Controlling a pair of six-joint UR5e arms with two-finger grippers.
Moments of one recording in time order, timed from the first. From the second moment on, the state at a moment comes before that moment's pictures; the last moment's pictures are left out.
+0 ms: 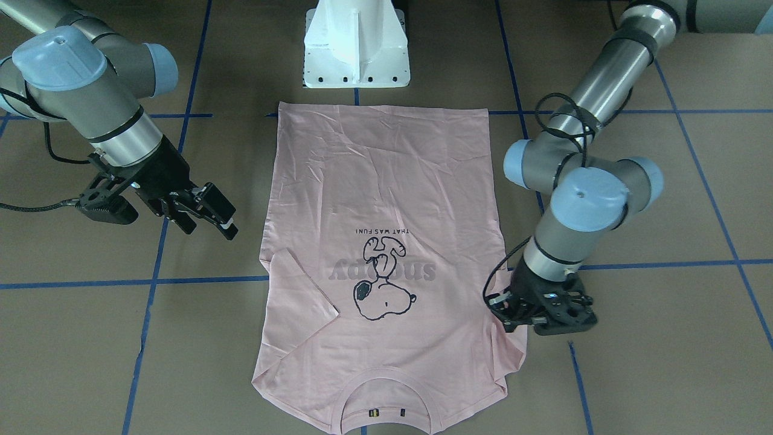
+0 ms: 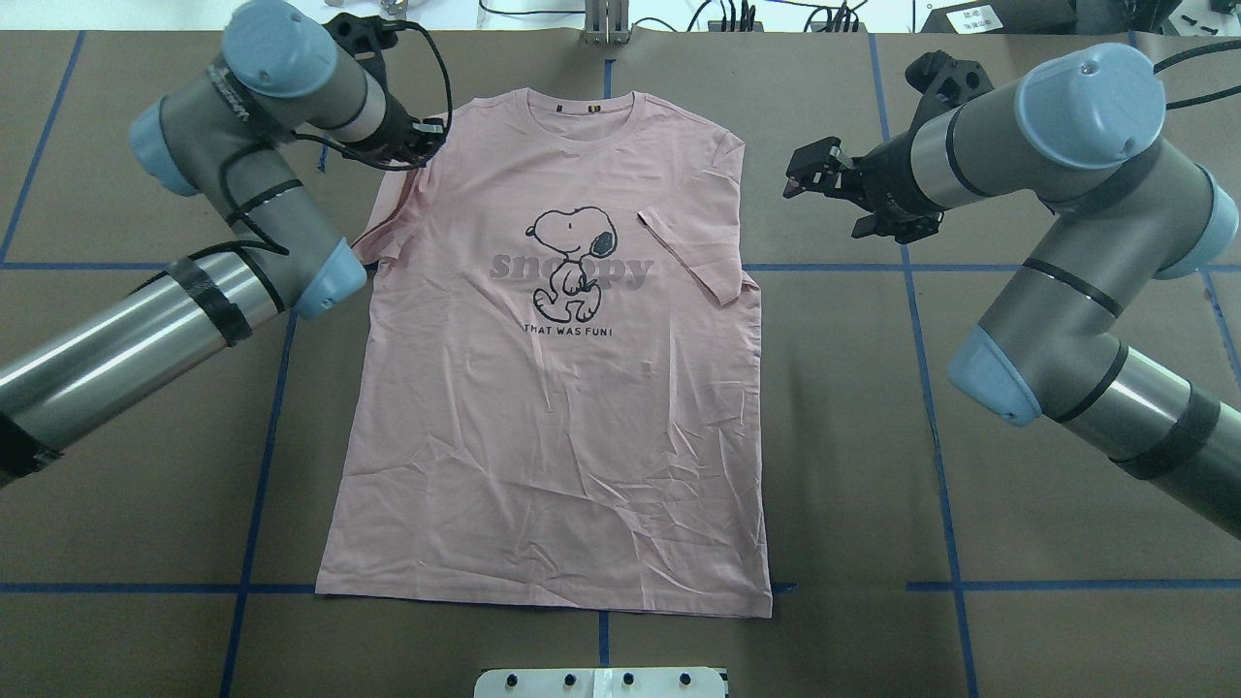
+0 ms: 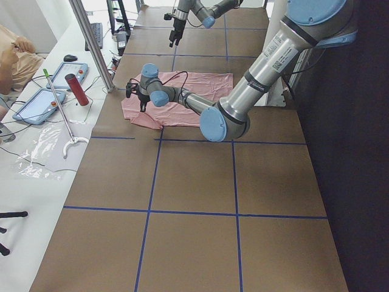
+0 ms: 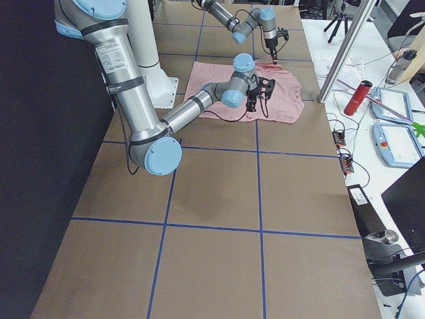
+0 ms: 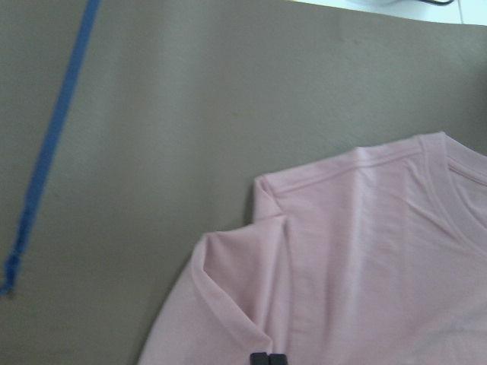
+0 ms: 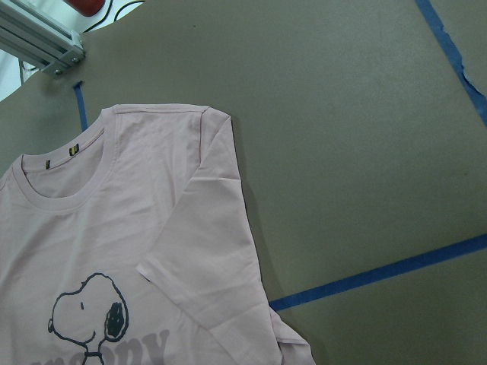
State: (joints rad) left arm -0.83 -2.37 -1.08 -2.16 -1.86 -1.16; right arm 0.84 -1.17 1.73 -1.08 1.99 1.50
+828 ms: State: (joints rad) left arm -0.80 -2.46 -0.96 -2.24 -1.76 -1.22; right arm 0.80 -1.15 1.73 -1.08 1.94 1.51
